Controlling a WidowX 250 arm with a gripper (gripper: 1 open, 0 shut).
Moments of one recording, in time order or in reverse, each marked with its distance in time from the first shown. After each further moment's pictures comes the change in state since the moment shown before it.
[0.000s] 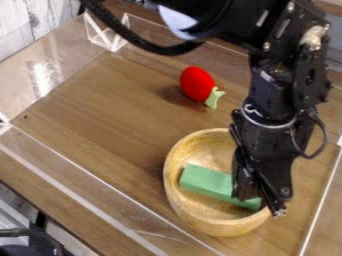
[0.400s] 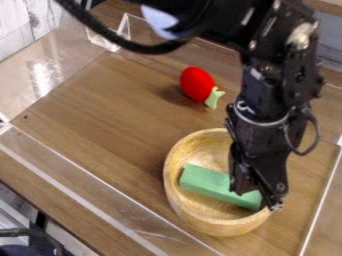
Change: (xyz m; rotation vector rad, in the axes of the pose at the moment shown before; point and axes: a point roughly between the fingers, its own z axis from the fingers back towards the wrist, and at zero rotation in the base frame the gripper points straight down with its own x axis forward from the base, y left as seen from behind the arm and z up) arm 0.000 0.002 0.002 0.031 -0.045 0.007
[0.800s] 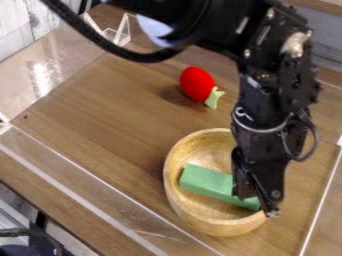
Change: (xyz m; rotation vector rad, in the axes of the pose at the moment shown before) arm -0.001 0.002 -0.003 -0.021 -0.026 -0.083
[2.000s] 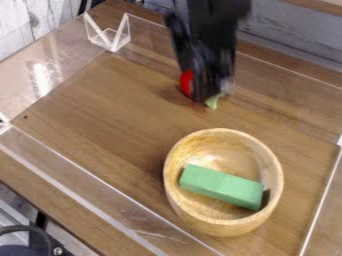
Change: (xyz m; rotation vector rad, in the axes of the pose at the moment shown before) arm -0.026 0.057 0.111 0.133 -0.066 0.209
